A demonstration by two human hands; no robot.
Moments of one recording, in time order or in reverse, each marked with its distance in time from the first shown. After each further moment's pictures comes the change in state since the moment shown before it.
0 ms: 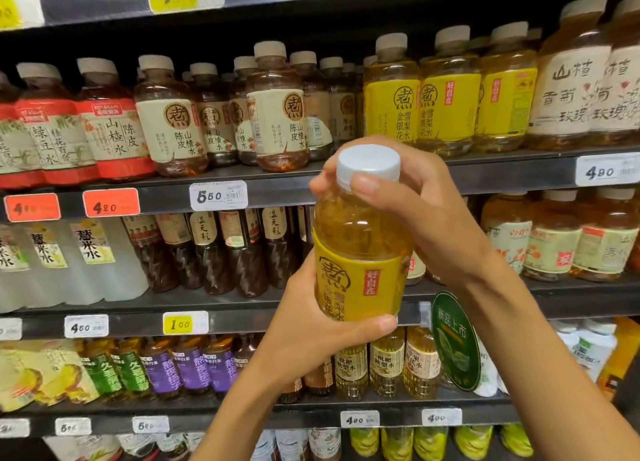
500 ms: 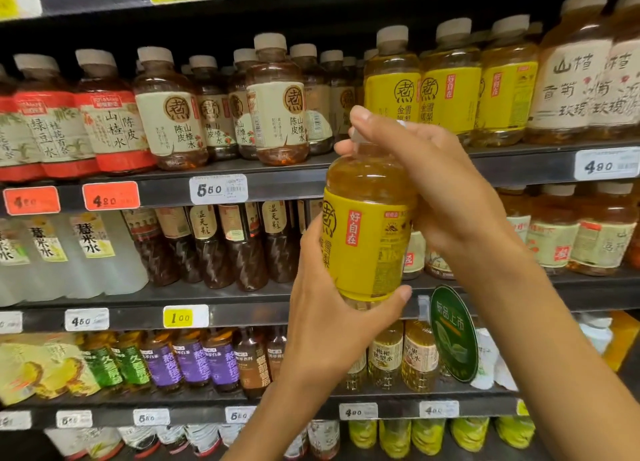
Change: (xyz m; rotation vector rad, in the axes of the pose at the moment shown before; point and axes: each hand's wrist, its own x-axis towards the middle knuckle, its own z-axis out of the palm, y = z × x) left_hand -0.003 0.008 0.028 0.220 0.311 0.024; right_hand 0.013 -0.010 -0.003 0.089 0.272 0.318
